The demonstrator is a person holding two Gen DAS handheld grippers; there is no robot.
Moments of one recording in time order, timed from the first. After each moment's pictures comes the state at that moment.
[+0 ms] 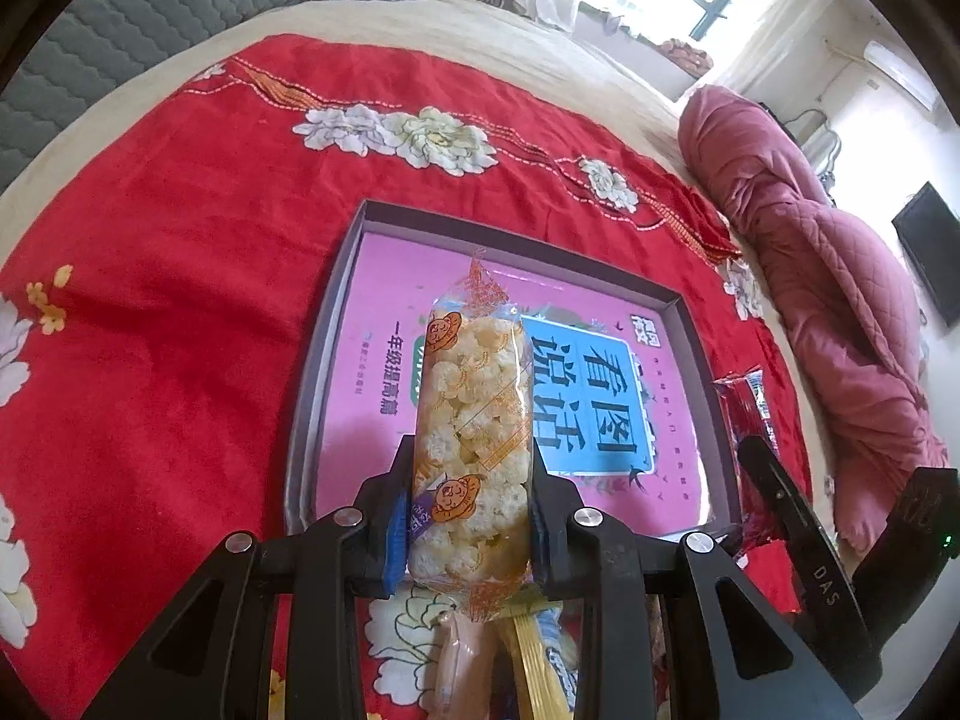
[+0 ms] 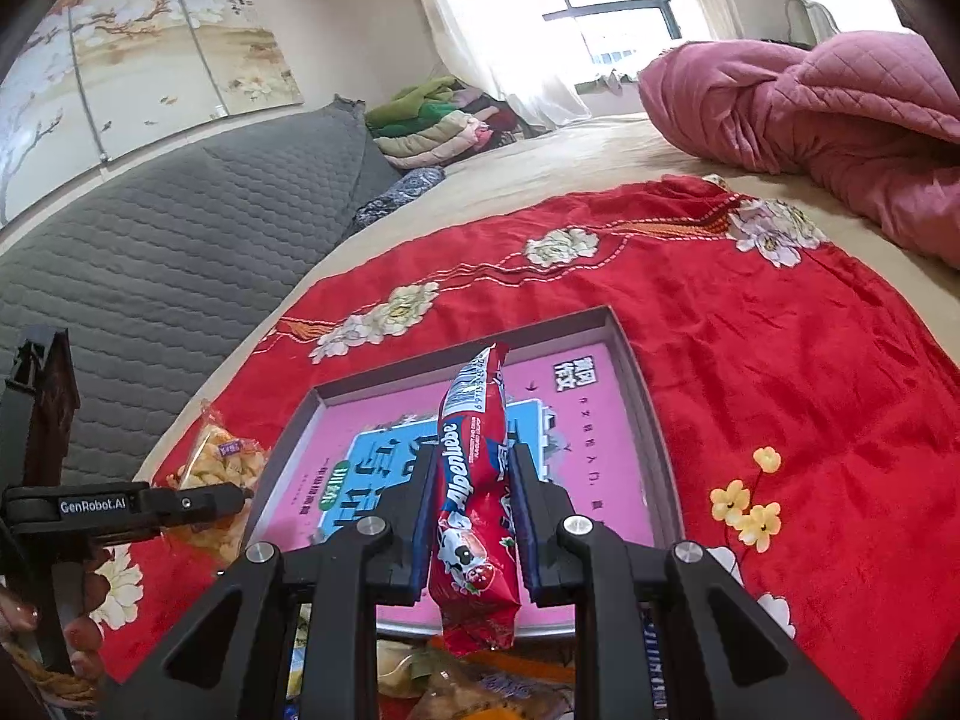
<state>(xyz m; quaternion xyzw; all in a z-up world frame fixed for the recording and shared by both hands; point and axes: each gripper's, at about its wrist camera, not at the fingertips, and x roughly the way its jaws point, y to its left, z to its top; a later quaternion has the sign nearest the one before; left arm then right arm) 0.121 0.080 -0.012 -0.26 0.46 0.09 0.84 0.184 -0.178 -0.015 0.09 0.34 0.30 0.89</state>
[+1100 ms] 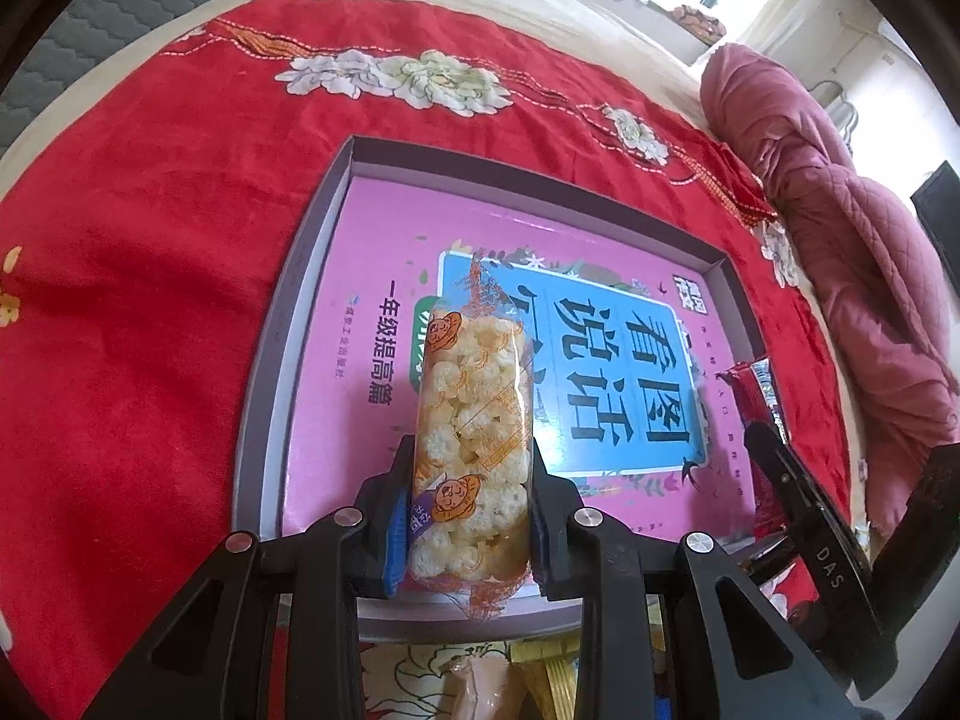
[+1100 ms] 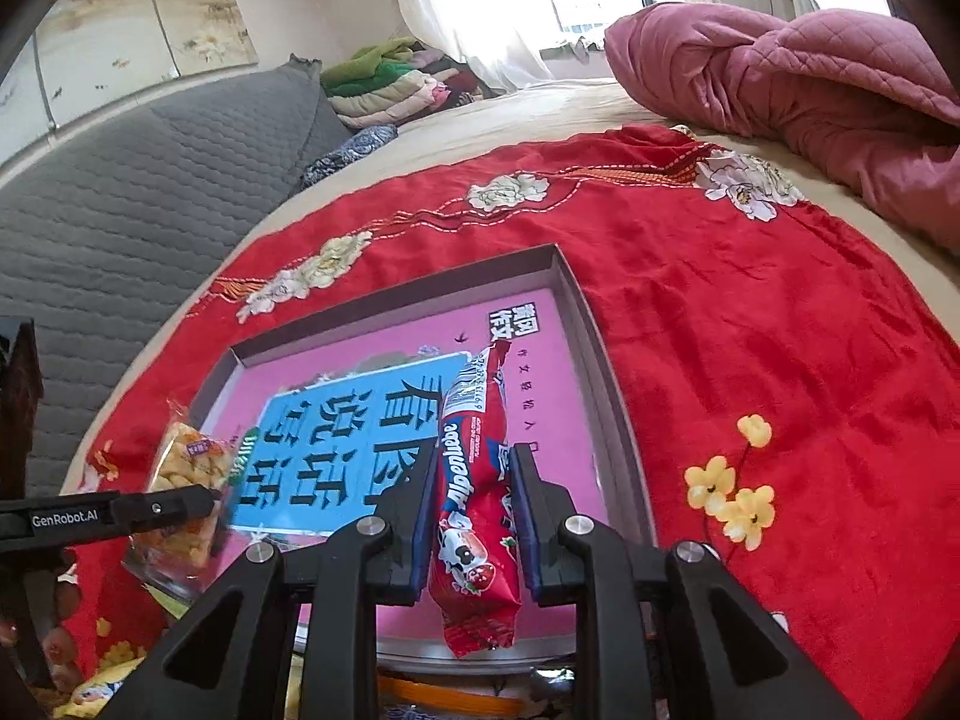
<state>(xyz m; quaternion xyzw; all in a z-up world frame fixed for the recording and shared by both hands) 0.150 0.075 -0.058 -0.25 0.50 0.10 0.83 0.211 -0.171 -0.056 0.05 0.38 0.25 0.89</state>
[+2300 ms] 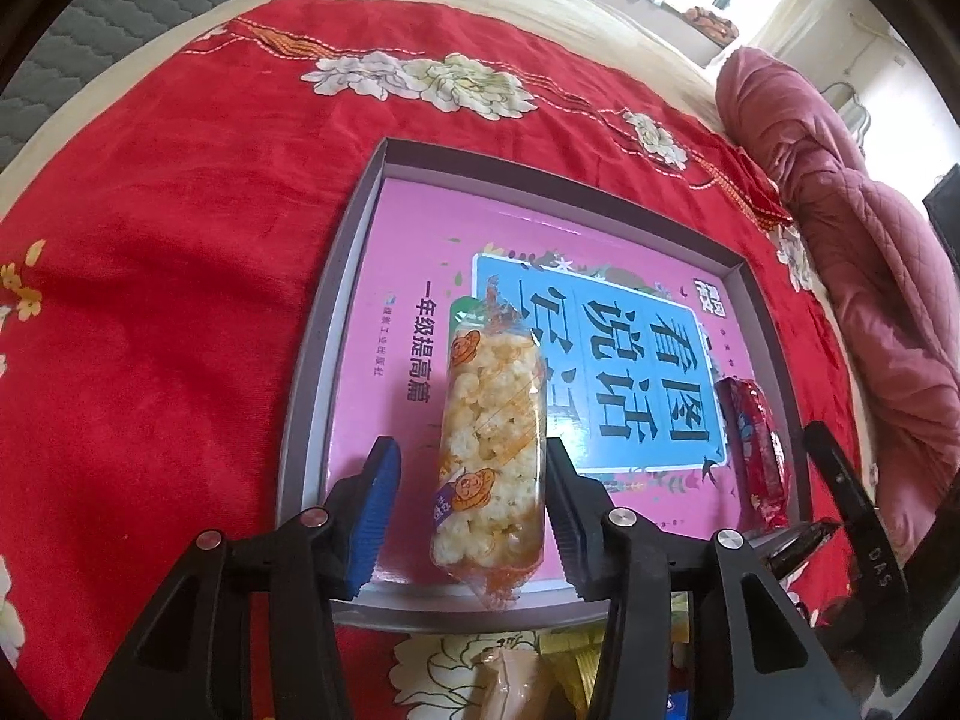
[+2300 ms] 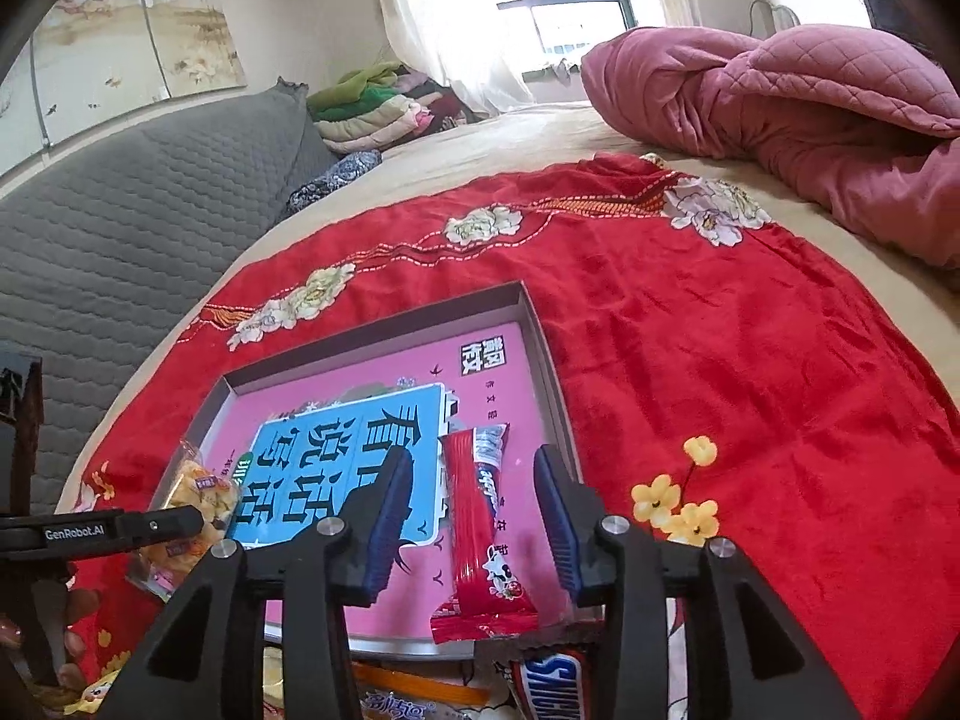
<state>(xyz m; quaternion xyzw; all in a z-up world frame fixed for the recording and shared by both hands) 0.141 0.083 -0.057 -0.24 0.50 0.12 0.83 0.204 -0.191 -0.038 0.06 0.36 0.23 0.90</state>
